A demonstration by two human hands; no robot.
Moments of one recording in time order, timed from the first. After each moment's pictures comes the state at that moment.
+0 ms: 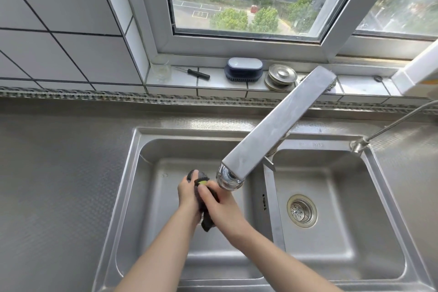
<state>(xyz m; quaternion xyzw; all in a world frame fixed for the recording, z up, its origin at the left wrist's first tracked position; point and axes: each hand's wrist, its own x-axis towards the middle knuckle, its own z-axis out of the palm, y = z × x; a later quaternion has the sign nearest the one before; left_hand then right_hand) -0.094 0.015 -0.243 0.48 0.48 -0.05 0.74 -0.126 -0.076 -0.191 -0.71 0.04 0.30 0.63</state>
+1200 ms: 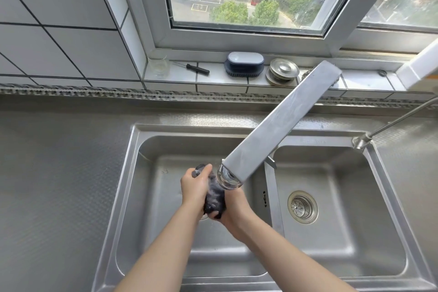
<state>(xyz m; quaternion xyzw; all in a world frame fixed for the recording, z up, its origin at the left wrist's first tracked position) -0.088 0.011 -0.253 0.58 0.44 -0.04 0.68 -0.102 -0.080 -0.213 -0.48 0.32 0.37 0.73</state>
